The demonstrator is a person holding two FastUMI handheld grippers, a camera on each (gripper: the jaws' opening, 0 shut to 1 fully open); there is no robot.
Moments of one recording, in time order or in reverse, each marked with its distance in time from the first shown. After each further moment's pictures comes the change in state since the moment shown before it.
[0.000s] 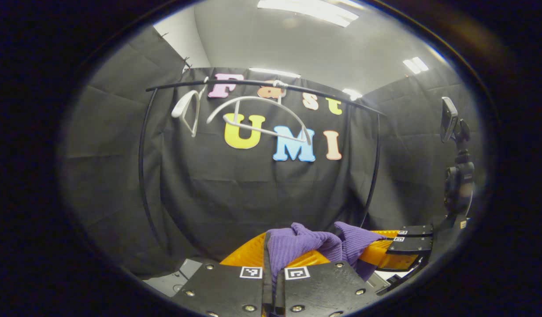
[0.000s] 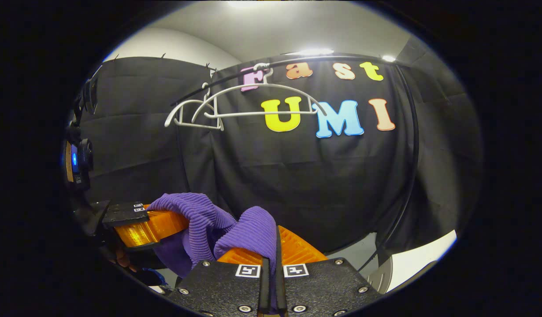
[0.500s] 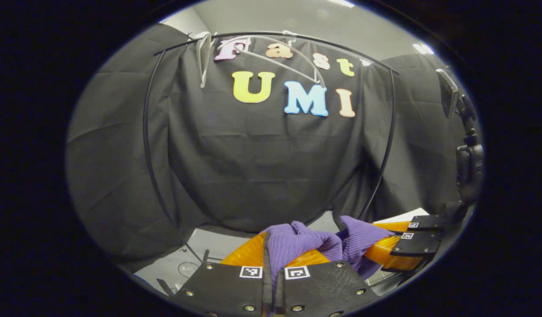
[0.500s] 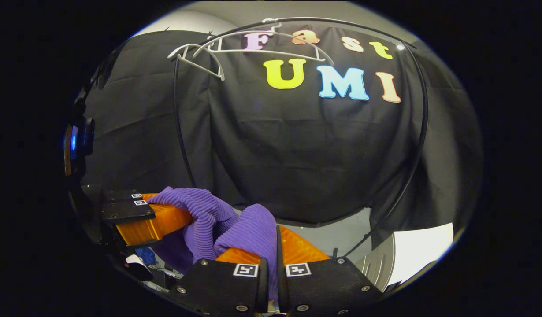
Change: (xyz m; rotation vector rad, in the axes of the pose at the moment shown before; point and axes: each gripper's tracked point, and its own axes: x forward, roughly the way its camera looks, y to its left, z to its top) left arm 0.003 0.016 -0.131 -0.017 0.261 0.075; right arm 0.023 -0.007 -0.111 -0.067 0.240 -0.022
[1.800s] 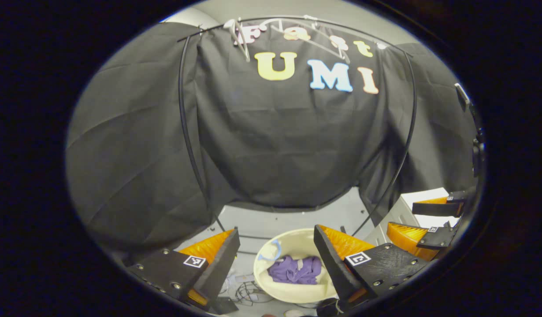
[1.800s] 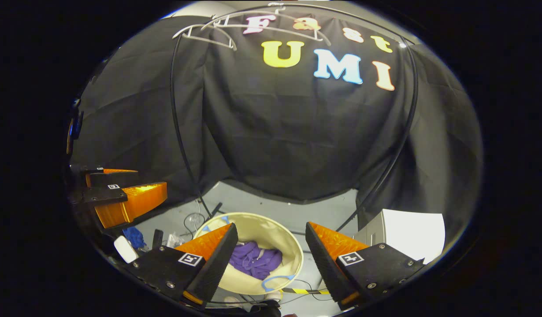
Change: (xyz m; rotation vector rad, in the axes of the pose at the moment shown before) left arm -0.057 0.067 -0.020 0.037 0.047 0.138; right arm -0.039 -0.007 -0.037 -0.001 0.053 -0.089
